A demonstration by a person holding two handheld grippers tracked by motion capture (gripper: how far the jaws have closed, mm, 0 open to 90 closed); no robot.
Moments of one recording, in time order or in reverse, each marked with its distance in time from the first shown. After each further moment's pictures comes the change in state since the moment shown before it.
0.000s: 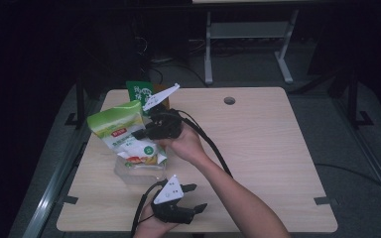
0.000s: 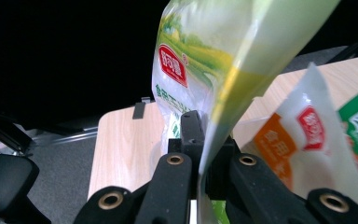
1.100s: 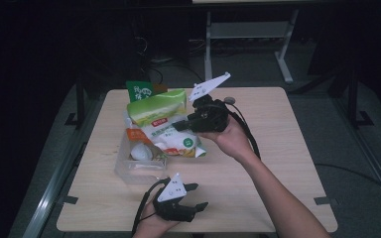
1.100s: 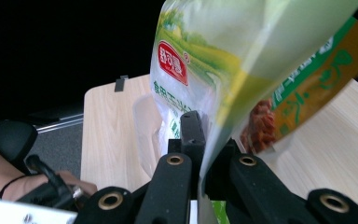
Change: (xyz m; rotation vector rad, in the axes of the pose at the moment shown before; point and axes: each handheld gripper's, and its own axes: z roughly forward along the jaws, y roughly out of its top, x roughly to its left) left arm 0.002 0.004 0.004 0.038 0.004 0.034; right arm 0.003 -0.018 -0.108 0.030 -0.133 -0.020
